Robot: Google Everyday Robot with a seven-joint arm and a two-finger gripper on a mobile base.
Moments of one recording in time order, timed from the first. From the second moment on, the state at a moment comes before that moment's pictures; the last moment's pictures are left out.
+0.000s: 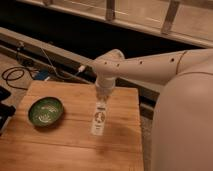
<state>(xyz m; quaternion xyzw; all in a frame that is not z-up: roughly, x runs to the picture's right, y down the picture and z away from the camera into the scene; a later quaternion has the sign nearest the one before) -0.027 0.042 0.750 -0.23 0.17 0.73 0.62</state>
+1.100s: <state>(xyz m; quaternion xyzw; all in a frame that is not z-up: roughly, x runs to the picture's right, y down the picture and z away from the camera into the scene) -0.227 -0.007 0.744 -0.30 0.07 0.62 0.73</state>
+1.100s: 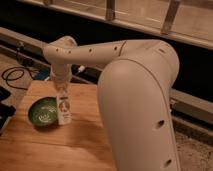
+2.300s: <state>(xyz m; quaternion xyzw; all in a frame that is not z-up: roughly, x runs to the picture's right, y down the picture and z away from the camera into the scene) -0.374 -0.045 0.789 -0.34 0.03 0.51 0.79</state>
